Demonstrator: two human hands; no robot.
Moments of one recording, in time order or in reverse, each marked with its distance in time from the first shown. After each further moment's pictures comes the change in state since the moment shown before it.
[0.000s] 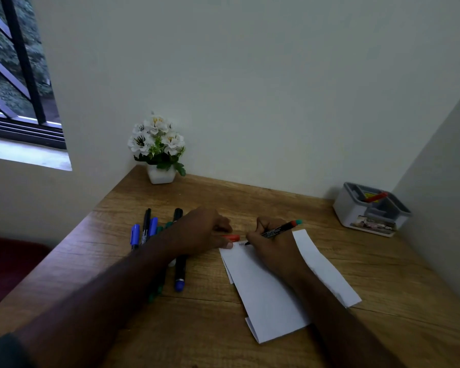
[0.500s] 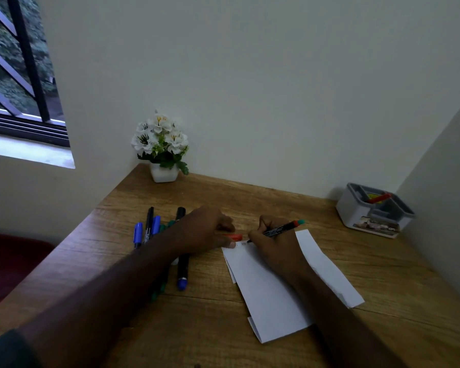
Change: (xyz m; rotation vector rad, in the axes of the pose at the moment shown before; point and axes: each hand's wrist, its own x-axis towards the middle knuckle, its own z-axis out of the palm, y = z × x) left_hand 0.000 0.000 0.000 0.029 -0.006 0.018; right_hand 0.003 0.002 0.002 -0.035 0.012 -0.021
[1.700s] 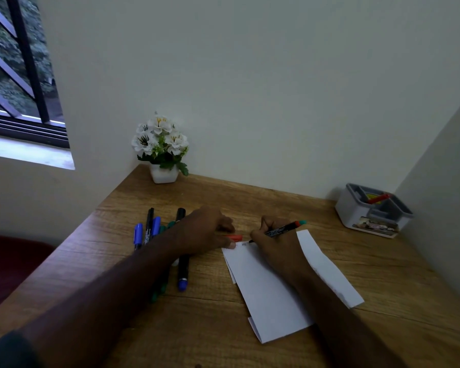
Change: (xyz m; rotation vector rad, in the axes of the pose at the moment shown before) left_hand 0.000 0.002 -0.001 -0.001 -0.001 0.004; right_hand -0.003 -0.006 -0.003 -0.025 0.025 0.036
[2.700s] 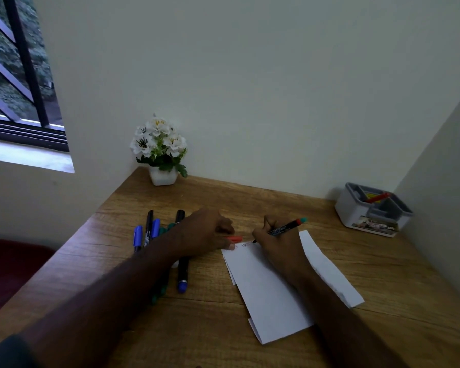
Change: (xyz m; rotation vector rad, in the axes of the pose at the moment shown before) left_hand 0.000 -0.003 0.002 -0.026 0.014 -0.016; right_hand 0.002 0.005 -0.001 0.032 0.046 0.044
